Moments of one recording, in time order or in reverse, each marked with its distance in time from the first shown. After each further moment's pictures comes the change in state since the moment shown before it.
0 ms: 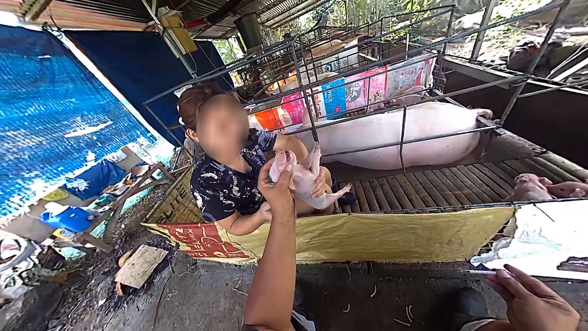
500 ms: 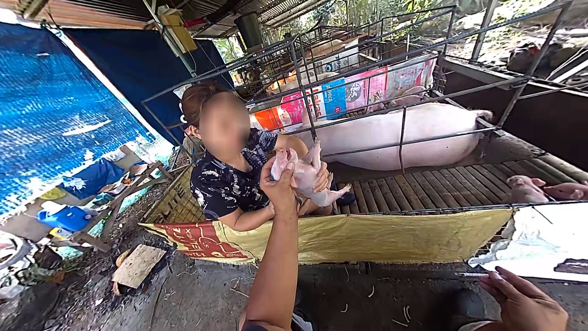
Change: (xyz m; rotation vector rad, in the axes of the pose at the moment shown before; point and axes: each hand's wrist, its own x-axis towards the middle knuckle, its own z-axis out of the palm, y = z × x) left_hand 0.000 -0.009 0.011 -0.033 0.015 -0.006; right_hand 0.005 0.007 -0.002 -0.025 -0.011 0.067
